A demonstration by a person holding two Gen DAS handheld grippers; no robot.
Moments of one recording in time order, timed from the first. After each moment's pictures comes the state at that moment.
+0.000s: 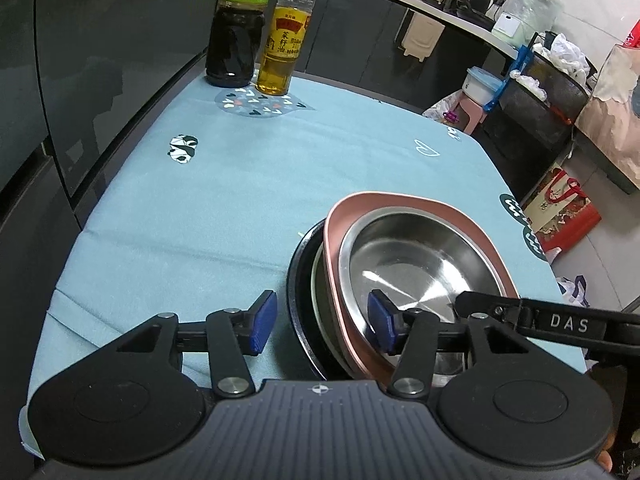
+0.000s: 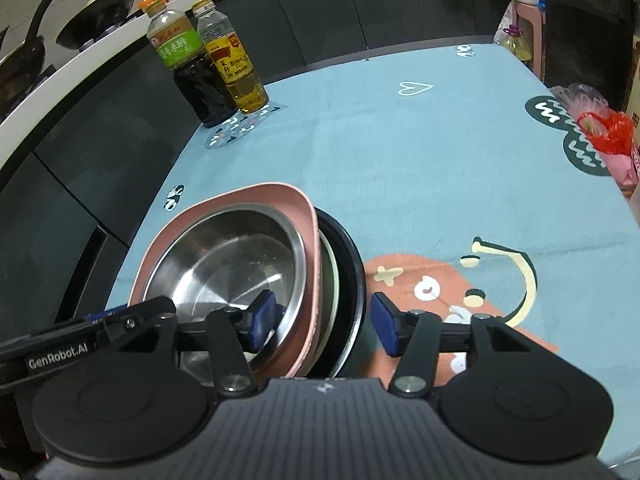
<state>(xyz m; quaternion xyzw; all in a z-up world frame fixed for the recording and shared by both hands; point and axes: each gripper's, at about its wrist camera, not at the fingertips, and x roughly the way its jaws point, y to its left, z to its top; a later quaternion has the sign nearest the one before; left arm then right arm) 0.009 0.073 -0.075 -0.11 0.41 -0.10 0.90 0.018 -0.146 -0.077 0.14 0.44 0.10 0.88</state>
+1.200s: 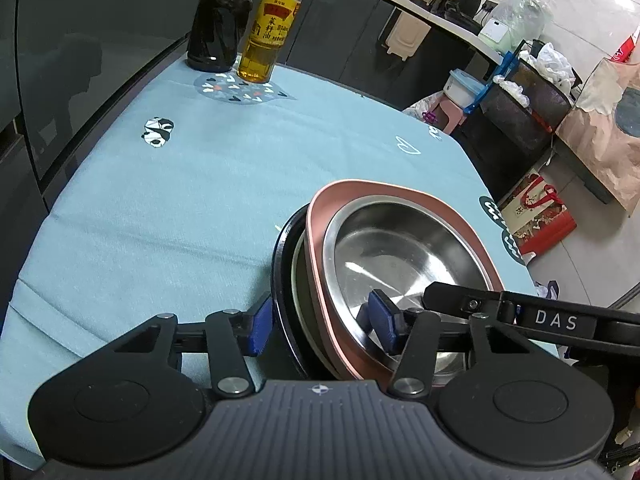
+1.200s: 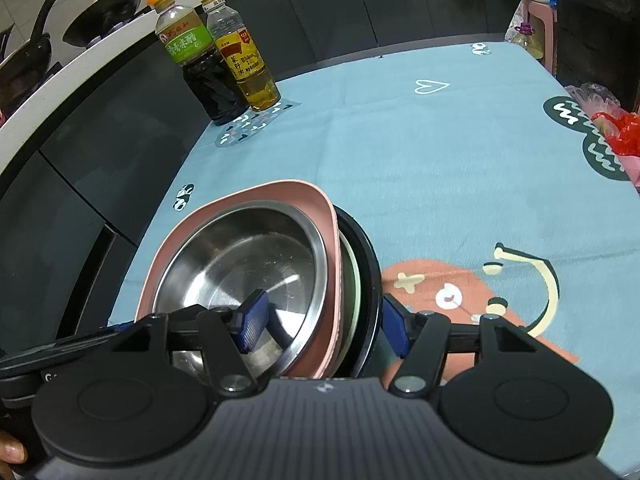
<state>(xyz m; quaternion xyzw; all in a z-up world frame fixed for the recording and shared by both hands) 0.018 0.076 -0.086 -0.15 0.41 -0.13 0.89 0.024 -0.141 -0.080 0.14 0.44 0.12 0.88</state>
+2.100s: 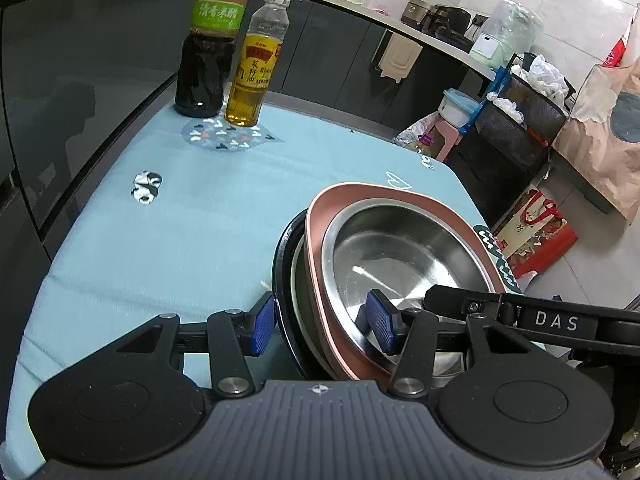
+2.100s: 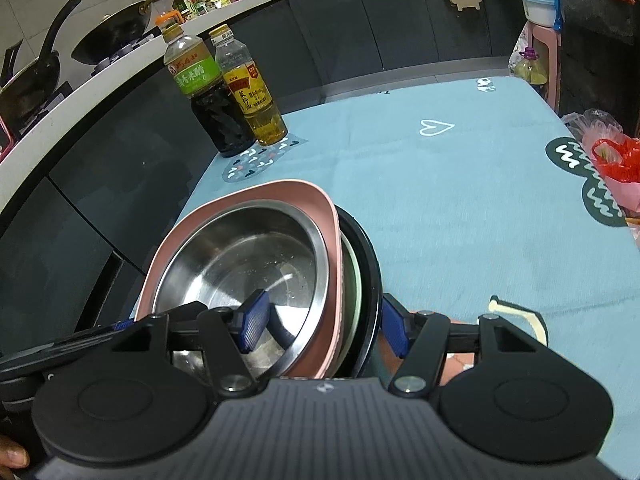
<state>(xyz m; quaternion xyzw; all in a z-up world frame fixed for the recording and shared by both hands) 0.034 0.064 -0.060 -0.13 0.37 -0.13 0.91 0.038 -0.148 -0.058 0.14 0.41 0.13 0.89</state>
